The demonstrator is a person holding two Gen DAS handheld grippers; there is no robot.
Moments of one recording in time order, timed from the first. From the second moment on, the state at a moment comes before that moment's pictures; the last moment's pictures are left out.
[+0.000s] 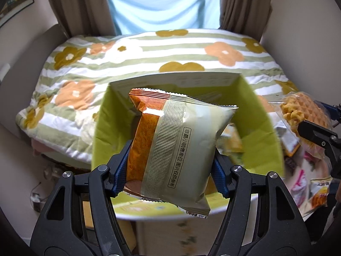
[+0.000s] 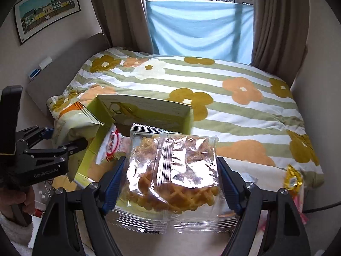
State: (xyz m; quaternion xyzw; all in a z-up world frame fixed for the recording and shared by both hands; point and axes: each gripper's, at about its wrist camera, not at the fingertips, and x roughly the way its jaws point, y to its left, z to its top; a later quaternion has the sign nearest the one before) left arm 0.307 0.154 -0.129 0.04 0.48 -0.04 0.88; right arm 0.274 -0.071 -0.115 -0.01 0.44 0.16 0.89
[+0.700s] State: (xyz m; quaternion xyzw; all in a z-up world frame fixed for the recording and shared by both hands) left arm 0.307 0.197 -0.177 0.01 0.52 -0.04 0.86; right arm 0.296 -0.025 -0.173 -0.02 0.50 0.16 0.85
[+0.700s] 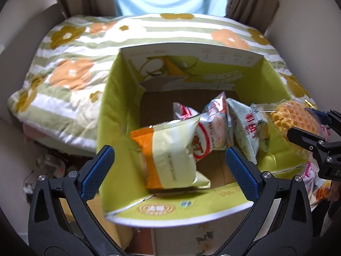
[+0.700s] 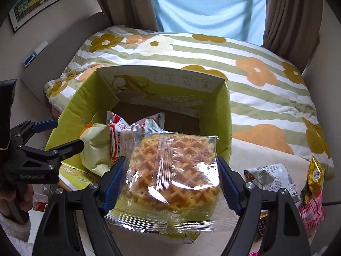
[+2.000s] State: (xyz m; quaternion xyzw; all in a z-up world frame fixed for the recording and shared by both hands) left arm 0.261 0.165 -0.134 0.02 0.49 -0.09 0.87; right arm 0.233 -0.064 -0.147 0.07 0.46 0.11 0.88
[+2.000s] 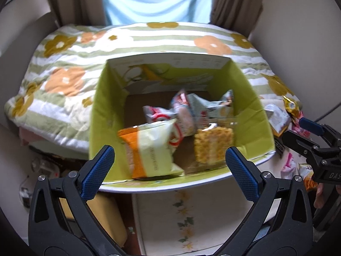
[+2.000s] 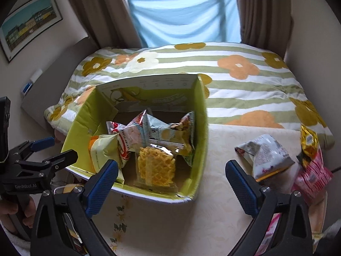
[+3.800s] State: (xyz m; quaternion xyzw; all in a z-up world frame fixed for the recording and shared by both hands) left arm 0.379 -0.205 -0.281 0.10 0.63 -0.07 0.77; right arm 0.220 -0.382 -0.258 0.23 0.56 -0.09 0.79
